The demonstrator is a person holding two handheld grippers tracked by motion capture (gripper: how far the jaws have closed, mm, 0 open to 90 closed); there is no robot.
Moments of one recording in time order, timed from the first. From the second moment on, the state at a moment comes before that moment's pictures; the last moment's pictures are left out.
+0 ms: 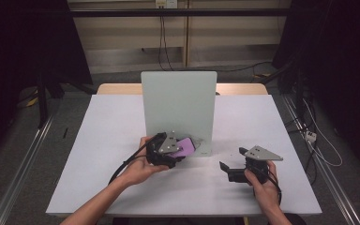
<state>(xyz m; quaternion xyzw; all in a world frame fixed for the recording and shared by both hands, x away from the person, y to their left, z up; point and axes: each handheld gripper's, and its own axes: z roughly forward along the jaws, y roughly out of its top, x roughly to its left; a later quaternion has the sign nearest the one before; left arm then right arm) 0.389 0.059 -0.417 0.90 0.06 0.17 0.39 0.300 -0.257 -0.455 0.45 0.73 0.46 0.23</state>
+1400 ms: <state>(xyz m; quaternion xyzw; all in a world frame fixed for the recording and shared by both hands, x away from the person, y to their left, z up) 0.385 0.031 -0.428 0.91 0.06 0.15 0.38 0.300 -0.256 -0.455 0.45 0.73 0.46 0.23</state>
